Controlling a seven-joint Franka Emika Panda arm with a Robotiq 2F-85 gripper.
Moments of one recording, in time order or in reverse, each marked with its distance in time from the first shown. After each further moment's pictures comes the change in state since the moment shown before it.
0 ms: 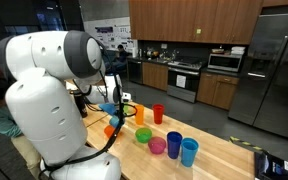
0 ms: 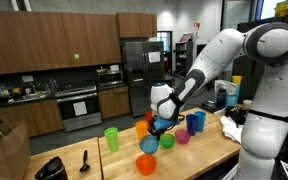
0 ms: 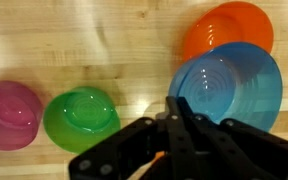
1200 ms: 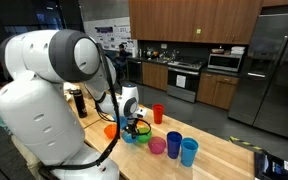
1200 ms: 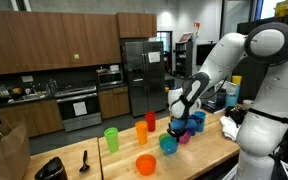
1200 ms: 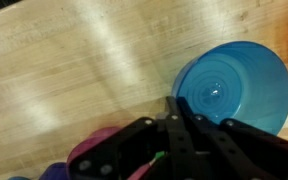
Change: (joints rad) arm -0.175 -0.048 -0.083 -0.178 0.033 0.001 0.001
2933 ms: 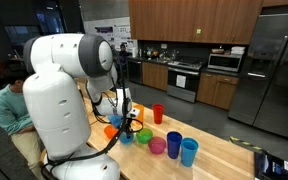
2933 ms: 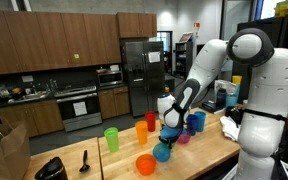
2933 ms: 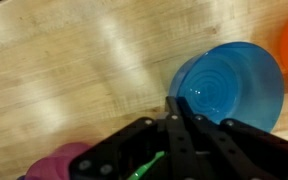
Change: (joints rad) arm 0.050 0.166 0.073 0.095 -0.116 0.035 0.216
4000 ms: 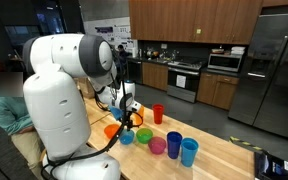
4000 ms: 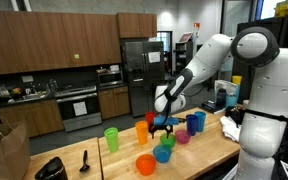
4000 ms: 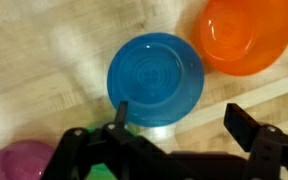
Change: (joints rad) arm 0.045 -0.011 -0.030 0.104 0.345 -0.035 -0.254
